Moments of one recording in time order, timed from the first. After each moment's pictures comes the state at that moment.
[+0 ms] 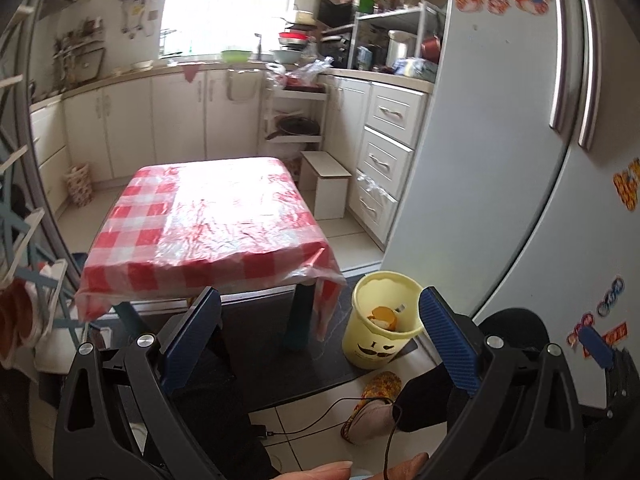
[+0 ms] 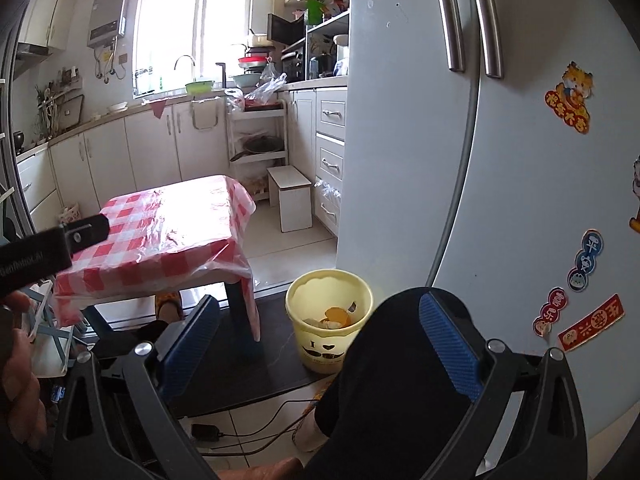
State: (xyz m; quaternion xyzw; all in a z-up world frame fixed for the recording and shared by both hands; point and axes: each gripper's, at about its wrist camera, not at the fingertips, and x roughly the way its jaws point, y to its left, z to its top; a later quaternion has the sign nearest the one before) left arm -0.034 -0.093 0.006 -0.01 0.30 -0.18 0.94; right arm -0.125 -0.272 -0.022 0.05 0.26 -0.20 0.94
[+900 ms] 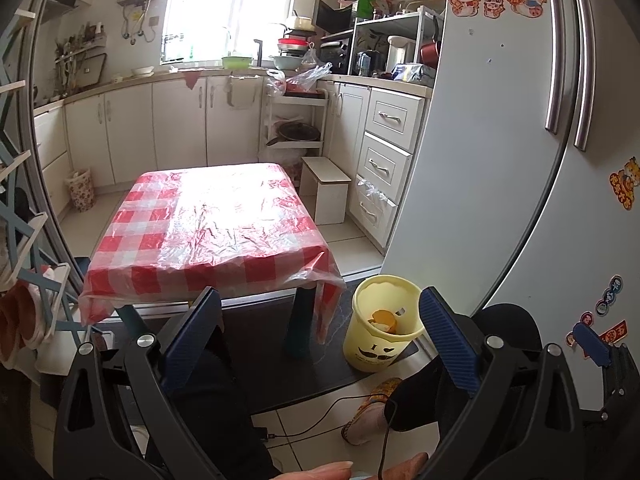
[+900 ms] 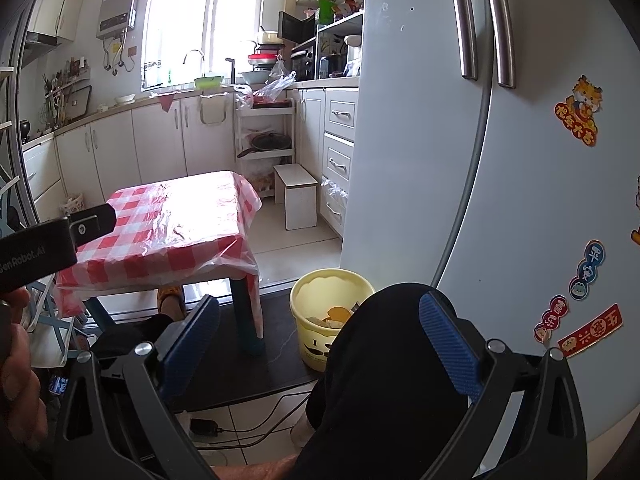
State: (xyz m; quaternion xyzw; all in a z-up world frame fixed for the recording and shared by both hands) left arm -0.044 -0.098 0.009 0.00 0.29 -0.18 0.94; right arm -0.122 -0.264 -0.022 0.04 0.26 -0.19 0.94
